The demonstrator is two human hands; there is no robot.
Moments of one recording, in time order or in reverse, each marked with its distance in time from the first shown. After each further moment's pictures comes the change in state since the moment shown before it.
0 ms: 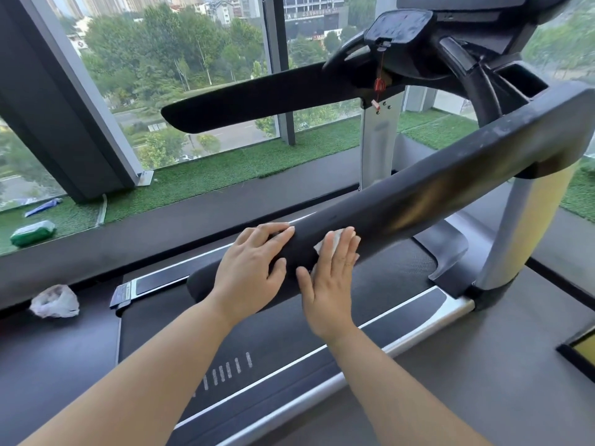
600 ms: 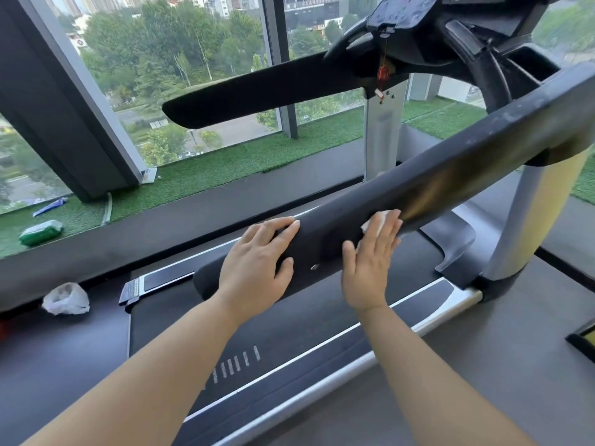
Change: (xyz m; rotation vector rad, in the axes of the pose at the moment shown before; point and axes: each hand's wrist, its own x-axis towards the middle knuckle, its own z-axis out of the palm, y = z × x) left_hand -0.002 -0.001 0.002 0.083 0.008 0.039; right_hand 0.025 0.040 -0.016 -0.002 0.167 0.166
